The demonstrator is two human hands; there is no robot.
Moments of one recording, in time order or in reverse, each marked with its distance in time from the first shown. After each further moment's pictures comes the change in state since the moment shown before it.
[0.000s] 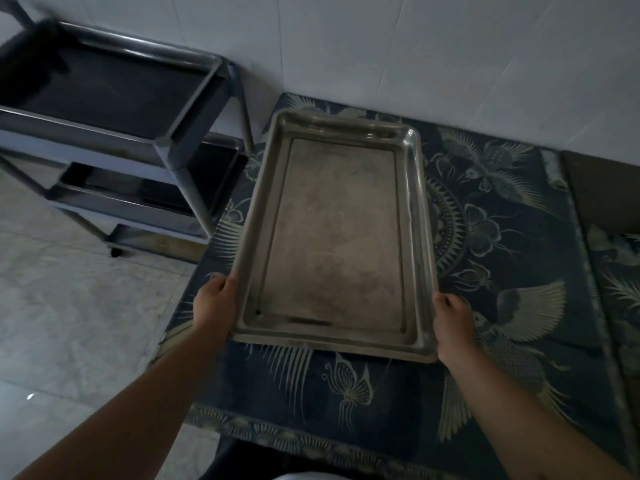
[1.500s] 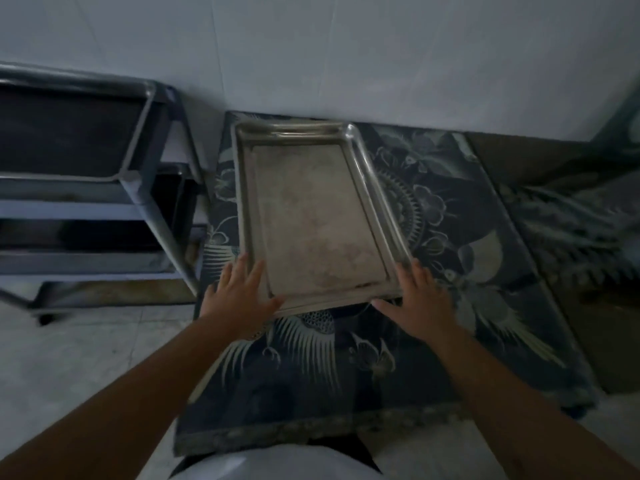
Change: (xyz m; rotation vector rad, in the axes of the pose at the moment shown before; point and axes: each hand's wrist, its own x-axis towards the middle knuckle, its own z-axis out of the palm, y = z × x) left_hand 0.048 0.016 -0.044 0.949 -0.475 0.683; right_hand -0.126 -0.048 0.034 -1.092 -0.151 -0.224
